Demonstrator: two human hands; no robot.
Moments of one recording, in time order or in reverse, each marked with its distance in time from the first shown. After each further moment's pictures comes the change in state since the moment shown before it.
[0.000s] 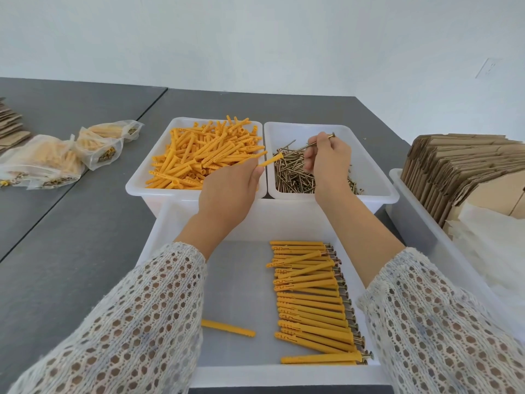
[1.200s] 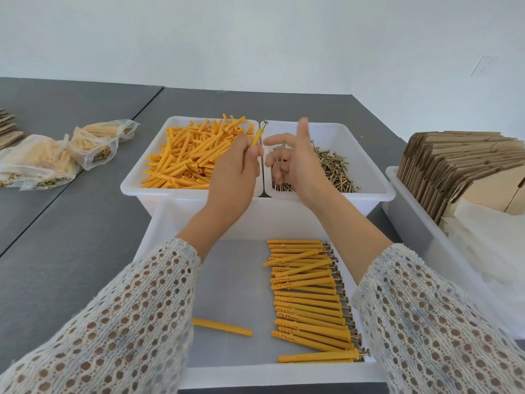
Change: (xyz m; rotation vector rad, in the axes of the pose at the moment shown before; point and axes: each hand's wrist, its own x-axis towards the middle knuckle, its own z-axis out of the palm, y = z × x) left_hand 0.007 0.023 -0.013 -0.686 0.124 -0.120; right_hand -0.005 0.005 0.014 -0.044 -0.484 0.156
